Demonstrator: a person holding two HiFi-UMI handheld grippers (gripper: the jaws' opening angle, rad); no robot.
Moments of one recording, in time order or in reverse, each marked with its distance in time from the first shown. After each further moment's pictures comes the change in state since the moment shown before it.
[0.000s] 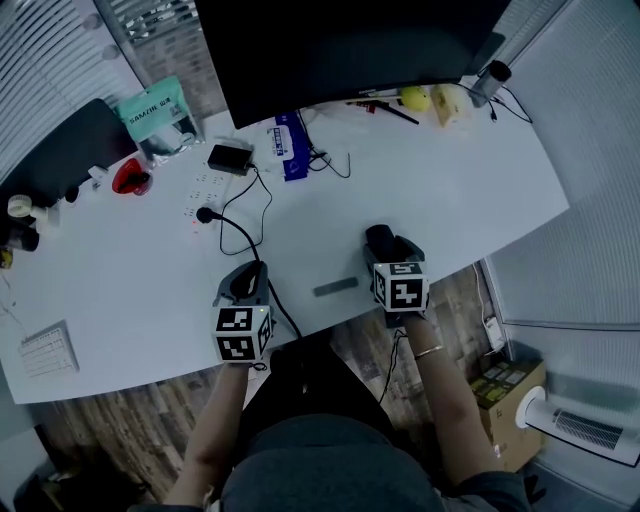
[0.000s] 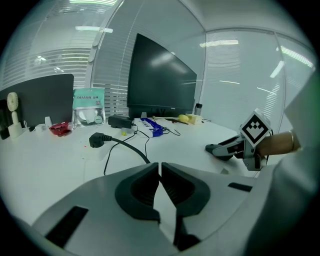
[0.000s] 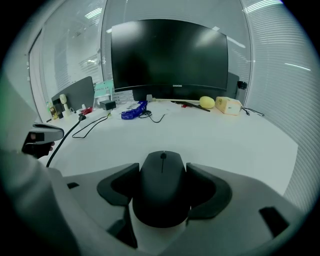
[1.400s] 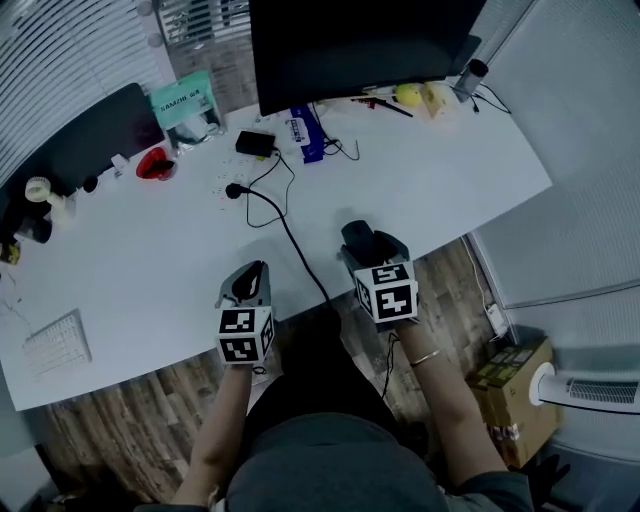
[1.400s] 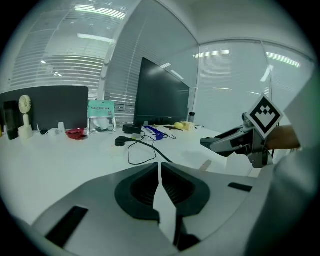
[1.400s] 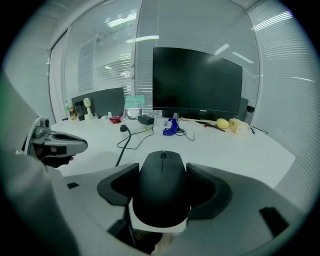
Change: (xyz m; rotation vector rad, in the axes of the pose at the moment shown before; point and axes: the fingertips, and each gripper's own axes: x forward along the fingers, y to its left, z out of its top) left arm -0.094 0.026 -0.024 0.025 -0.100 -0.043; right arm -0.093 0.137 0.014 -0.099 -0.135 0.048
